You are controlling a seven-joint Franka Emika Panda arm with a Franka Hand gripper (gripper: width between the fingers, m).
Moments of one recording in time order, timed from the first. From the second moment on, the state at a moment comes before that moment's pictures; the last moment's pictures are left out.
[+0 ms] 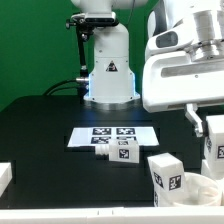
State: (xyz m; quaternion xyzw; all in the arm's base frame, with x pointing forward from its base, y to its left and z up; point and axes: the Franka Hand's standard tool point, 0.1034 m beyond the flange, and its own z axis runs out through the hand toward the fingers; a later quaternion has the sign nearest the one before) arm 0.628 0.122 0.119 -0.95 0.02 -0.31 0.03
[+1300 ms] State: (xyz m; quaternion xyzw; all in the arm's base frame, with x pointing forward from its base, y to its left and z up) arm 0.627 0.119 0.089 -0.95 0.01 -0.32 0.02
